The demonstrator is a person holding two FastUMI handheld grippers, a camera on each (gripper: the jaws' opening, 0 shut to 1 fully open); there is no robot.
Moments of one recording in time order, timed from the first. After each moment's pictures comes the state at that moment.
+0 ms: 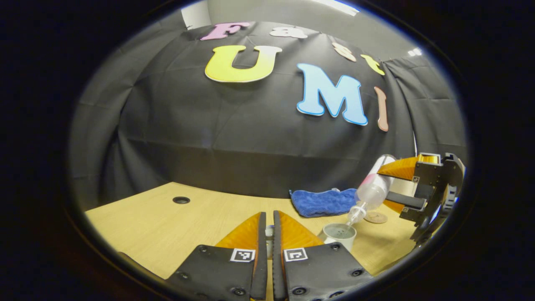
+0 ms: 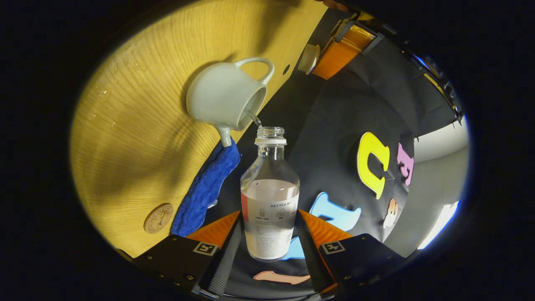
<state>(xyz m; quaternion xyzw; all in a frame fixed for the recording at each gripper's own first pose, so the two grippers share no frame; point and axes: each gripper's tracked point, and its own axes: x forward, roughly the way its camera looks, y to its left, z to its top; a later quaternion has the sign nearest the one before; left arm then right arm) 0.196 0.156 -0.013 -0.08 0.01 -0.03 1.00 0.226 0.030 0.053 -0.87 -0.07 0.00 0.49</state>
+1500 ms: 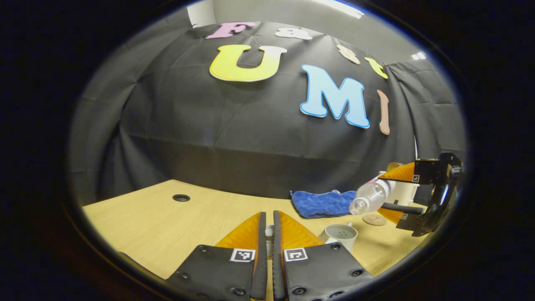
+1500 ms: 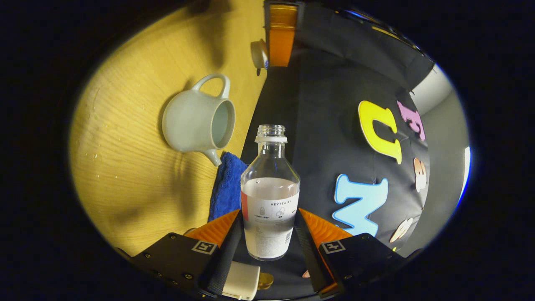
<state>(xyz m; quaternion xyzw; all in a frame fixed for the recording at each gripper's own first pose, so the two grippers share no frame) 0.198 0.161 -0.016 -0.09 0.01 -0.03 1.00 0.231 0.029 0.039 -0.74 -0.01 0.05 0.67</state>
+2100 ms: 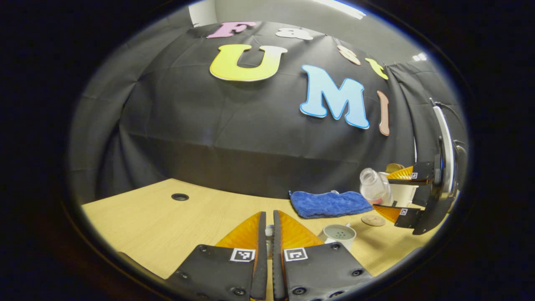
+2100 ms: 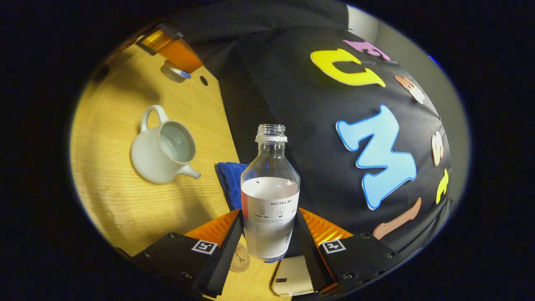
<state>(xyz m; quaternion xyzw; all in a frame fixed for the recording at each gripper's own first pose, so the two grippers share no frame) 0.198 0.158 -0.016 -0.10 0.01 -0.03 0.99 0.239 -0.003 0.037 -0.52 0.04 0.05 0.85</state>
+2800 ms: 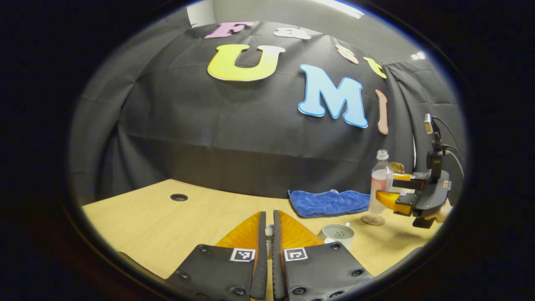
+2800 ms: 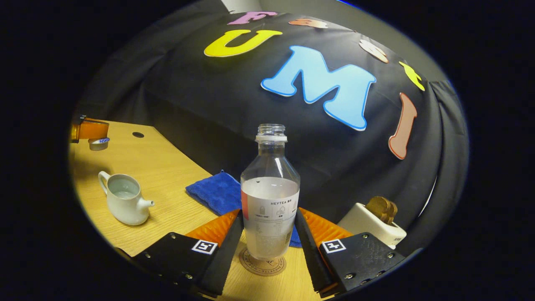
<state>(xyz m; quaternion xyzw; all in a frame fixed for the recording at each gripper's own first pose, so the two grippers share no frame) 0.198 0.155 -0.018 -0.09 0.01 -0.03 1.00 0.266 -0.060 0.035 -0.22 0.04 -0.01 0.98</state>
